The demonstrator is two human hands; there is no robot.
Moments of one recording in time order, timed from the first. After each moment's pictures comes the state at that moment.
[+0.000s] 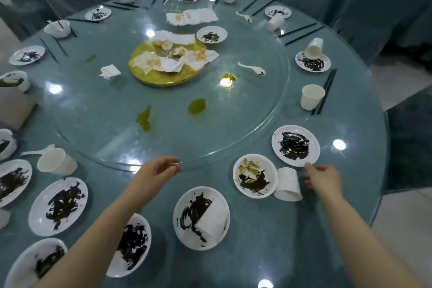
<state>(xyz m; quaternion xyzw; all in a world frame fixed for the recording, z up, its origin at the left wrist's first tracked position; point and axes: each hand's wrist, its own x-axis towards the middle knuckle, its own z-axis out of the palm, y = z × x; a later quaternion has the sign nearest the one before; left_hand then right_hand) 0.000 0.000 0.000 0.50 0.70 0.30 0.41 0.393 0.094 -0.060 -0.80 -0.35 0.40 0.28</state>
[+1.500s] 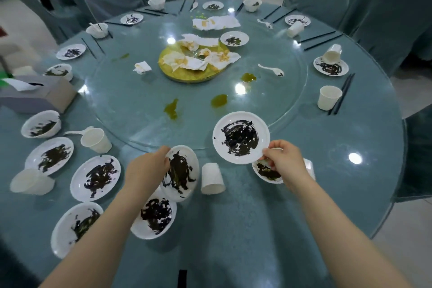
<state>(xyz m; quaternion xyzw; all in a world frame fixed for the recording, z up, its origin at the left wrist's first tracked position) -0.026 -0.047 0.019 0.59 0.80 0.00 0.04 0.270 0.050 0.004 -0.62 -0.46 0.55 0.34</state>
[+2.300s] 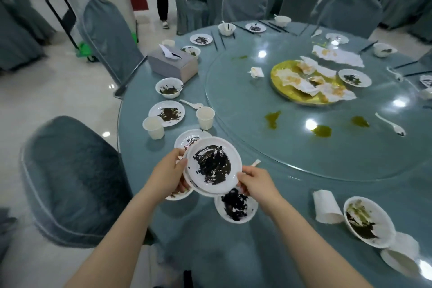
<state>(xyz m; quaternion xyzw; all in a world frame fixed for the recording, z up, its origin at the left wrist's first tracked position) -0.120 -0.214 0.045 0.24 0.84 0.39 0.30 0.044 -0.059 0.007 -0.41 -0.66 0.62 0.08</state>
